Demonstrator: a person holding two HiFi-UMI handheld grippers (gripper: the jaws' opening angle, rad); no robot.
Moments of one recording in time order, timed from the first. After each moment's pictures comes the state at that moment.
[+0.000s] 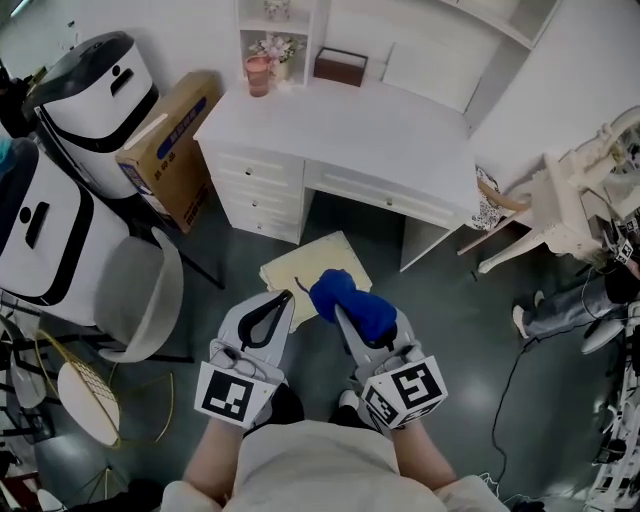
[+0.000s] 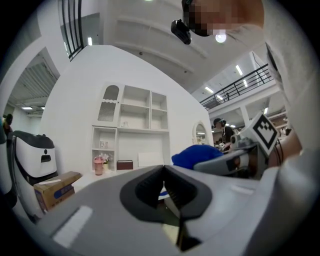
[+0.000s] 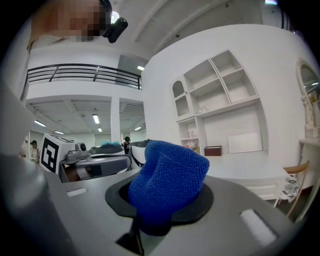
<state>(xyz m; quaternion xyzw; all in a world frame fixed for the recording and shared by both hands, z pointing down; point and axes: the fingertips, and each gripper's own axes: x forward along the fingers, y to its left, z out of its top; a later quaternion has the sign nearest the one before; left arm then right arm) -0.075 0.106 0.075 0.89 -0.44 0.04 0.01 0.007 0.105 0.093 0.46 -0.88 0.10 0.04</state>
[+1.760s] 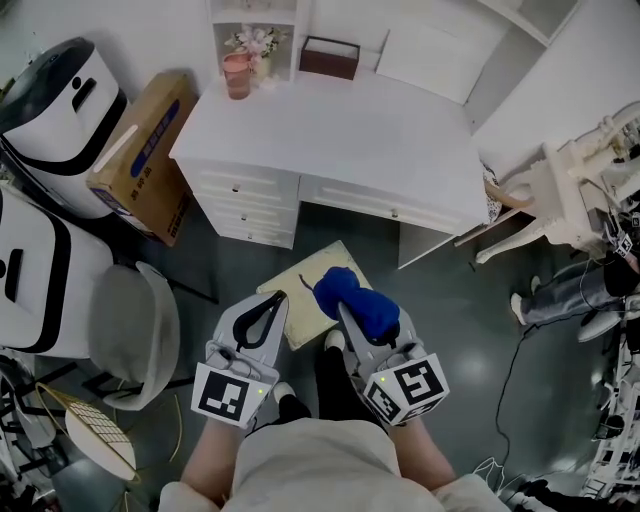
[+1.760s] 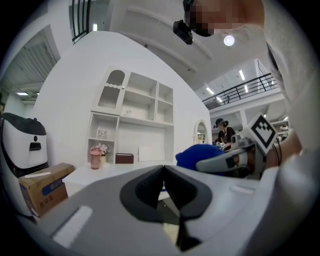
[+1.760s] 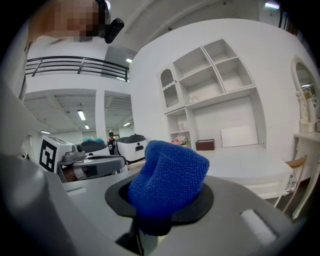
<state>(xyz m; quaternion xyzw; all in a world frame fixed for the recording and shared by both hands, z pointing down) -0.110 -0.024 0.117 0.91 -0.41 0.05 0.05 -0.012 -0.019 0.132 0.50 -0.85 0.13 0.06</state>
